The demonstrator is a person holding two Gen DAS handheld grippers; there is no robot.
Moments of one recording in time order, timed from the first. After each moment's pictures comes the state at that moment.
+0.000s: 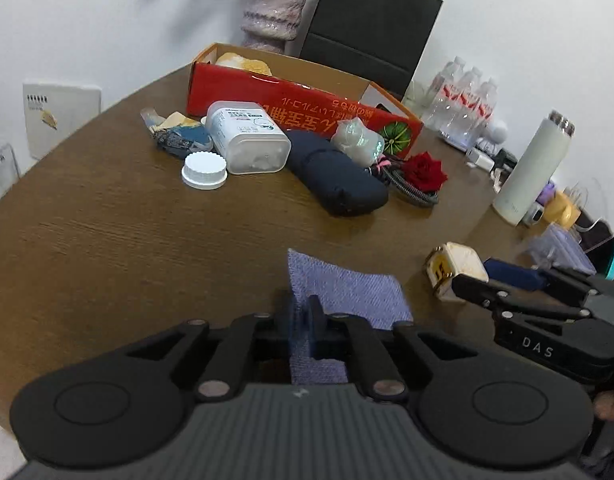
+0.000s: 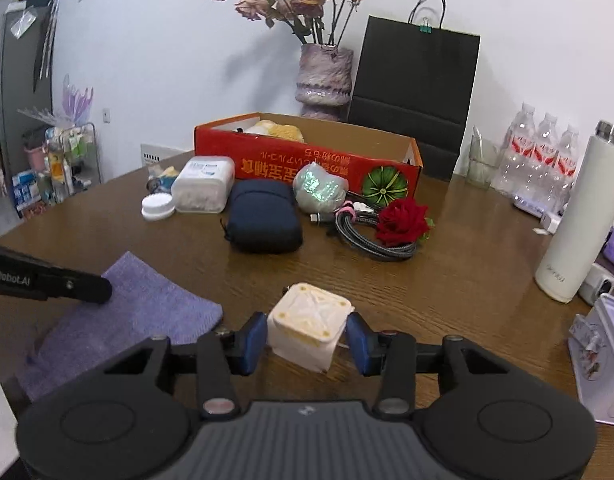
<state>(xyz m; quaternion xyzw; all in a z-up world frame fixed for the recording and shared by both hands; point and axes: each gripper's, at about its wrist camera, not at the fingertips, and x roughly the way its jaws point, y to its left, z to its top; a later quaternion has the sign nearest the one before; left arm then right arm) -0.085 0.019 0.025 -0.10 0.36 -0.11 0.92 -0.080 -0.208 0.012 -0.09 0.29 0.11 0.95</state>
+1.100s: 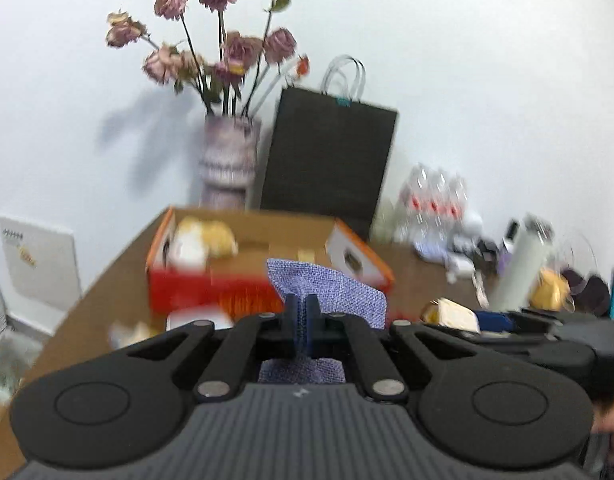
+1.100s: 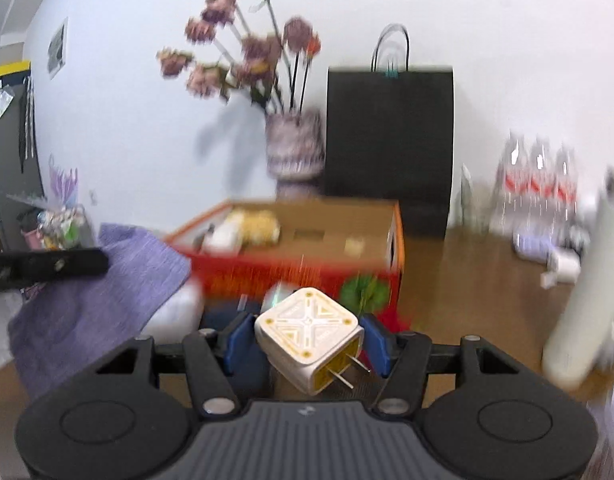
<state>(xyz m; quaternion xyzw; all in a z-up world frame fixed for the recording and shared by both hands) 0.004 0.006 0.135 -0.07 0.20 -0.13 0.97 0.018 -0.234 0.089 0.00 0.22 0.11 0.97</state>
